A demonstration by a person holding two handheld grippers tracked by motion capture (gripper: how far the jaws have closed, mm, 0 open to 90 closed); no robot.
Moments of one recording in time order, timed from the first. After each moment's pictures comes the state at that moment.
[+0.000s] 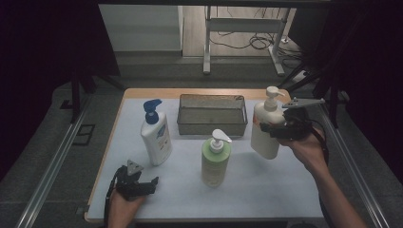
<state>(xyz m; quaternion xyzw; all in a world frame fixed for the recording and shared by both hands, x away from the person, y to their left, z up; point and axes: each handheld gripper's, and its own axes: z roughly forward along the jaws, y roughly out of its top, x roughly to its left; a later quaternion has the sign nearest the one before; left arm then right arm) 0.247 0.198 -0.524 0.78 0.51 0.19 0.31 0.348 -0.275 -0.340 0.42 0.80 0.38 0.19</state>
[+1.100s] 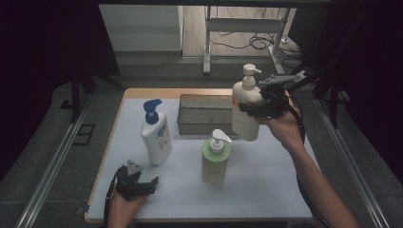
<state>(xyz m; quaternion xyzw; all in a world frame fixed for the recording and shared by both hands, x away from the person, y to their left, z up) 0.247 0.199 -0.524 0.78 0.51 0.19 0.31 0.386 -0.213 -0.303 0.40 0.80 0.40 0.19</state>
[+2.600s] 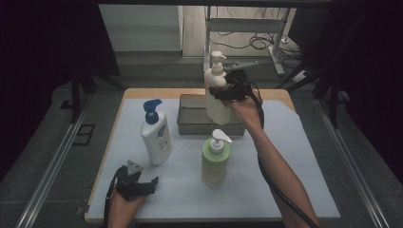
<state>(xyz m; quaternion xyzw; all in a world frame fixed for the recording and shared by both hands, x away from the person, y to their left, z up) 0.247 0.199 -0.524 0.78 0.51 0.19 0.31 0.451 -0.131 -0.321 0.39 0.78 0.43 0.21</state>
